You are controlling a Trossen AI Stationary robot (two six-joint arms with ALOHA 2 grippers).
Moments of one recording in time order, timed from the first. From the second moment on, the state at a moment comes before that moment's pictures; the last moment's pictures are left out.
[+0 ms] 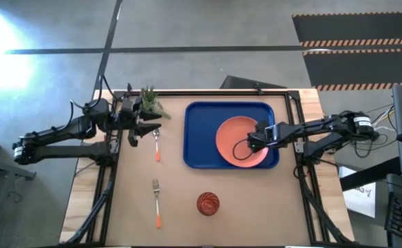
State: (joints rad) left arm 0.29 0.64 0.68 -0.02 0.23 -0.25; right arm -0.11 1.40 0.66 -0.81 0.50 0.92
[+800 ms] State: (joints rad) left arm 0.29 0.64 0.68 -0.03 0.23 -0.25; right arm -0.11 1.40 0.64 -0.80 0.51 0.84
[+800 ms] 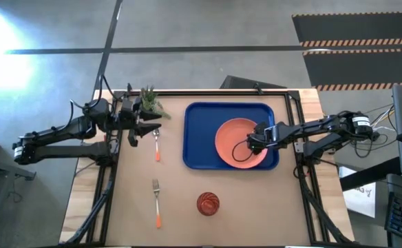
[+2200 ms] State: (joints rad) left arm 0.29 0.85 0.64 -0.39 -0.05 -0.31; right arm -0.10 1.32 1.43 -0.77 0.64 0.30
